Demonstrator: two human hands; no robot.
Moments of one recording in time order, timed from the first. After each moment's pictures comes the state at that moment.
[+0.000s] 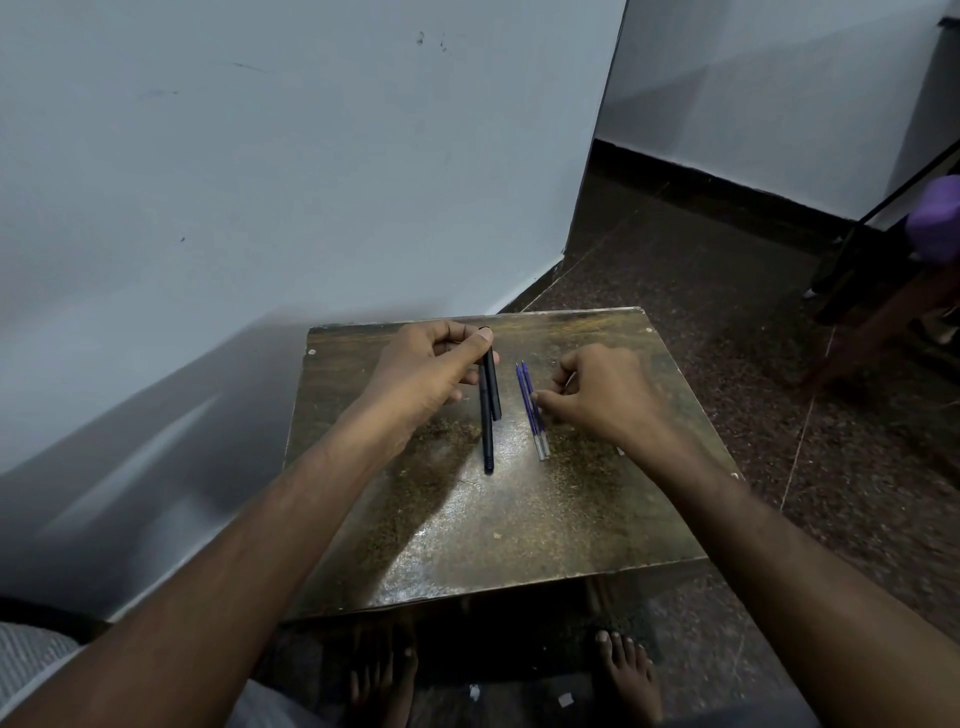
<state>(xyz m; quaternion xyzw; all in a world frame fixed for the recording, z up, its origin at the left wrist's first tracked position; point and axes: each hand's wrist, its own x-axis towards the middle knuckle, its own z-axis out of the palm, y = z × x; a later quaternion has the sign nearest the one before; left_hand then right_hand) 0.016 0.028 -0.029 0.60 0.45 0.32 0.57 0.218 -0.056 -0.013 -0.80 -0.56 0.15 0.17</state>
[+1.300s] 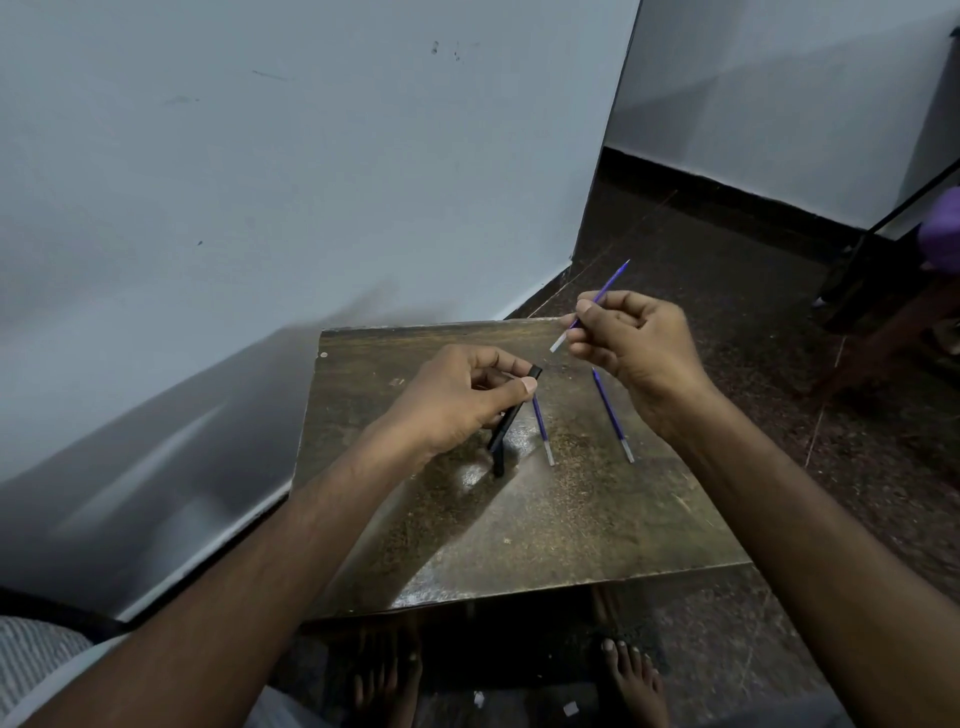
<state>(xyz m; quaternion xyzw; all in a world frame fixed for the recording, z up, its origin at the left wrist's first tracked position) 0.023 0.012 -0.030 0.68 0.40 0.25 0.56 0.230 -0.050 0.018 -0.58 -0.36 0.41 0.60</state>
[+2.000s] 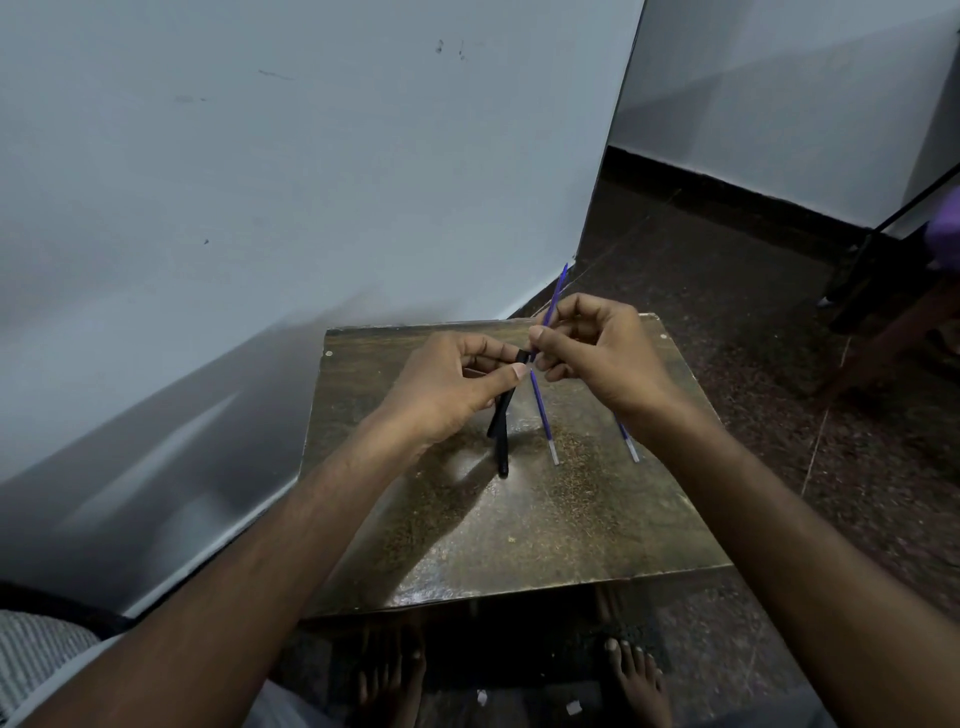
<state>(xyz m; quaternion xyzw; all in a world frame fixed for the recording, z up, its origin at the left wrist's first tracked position) 0.014 0.013 -0.018 0.67 0.42 0.28 0.54 0.209 -0.046 0.012 -0.60 -0.50 0.37 0.50</state>
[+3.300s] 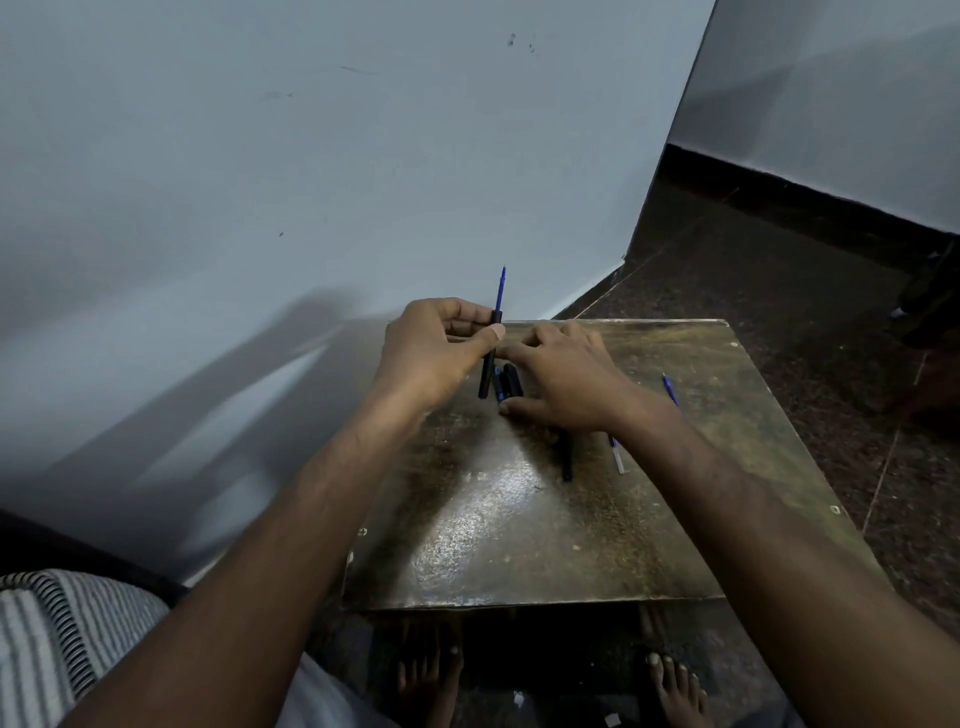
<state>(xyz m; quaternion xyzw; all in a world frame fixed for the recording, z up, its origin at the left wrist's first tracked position) -0.040 0.044 -0.005 0.64 0.53 0.37 0.42 0.144 0.013 -0.018 -0.64 -0.76 0.08 -0.01</state>
